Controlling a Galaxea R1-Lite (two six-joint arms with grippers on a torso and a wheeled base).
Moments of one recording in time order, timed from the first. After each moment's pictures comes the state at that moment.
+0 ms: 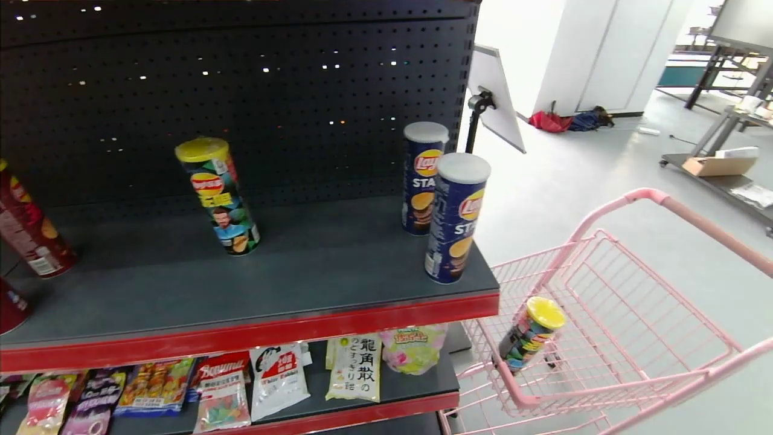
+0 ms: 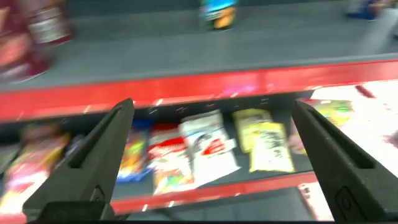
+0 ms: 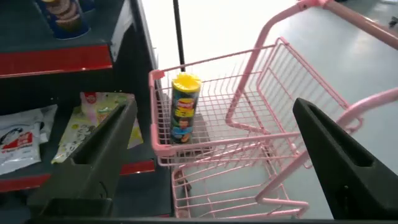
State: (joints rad) left arm 0.00 0.00 0.00 0.00 0.01 0.00; right arm 0.01 0.00 0.00 0.00 0.00 0.00
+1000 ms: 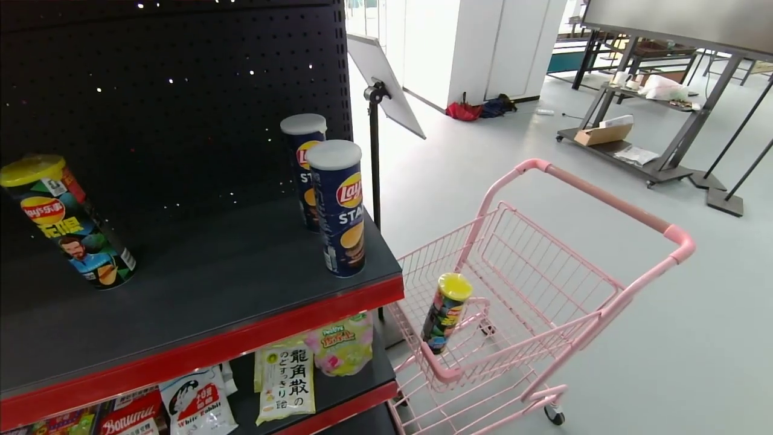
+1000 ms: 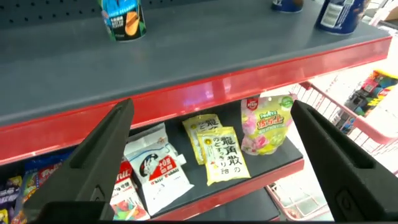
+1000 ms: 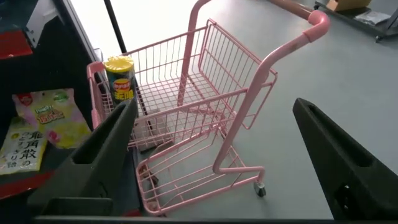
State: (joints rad) left arm 0.00 0.00 0.00 0.00 0.01 0.00; right arm 0.00 0.00 0.00 0.00 0.00 0.00
